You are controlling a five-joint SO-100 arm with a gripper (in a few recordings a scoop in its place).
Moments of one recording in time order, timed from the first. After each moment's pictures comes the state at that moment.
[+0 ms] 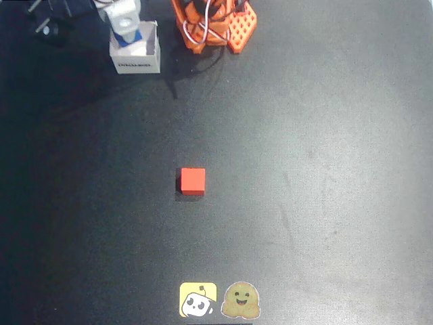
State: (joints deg) arm 71.5 130.3 121.7 95.0 84.9
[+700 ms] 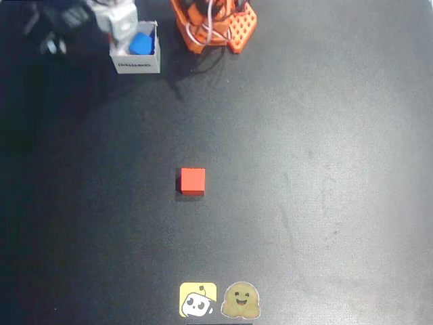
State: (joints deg) arm 60.6 127.6 113.5 92.7 75.6
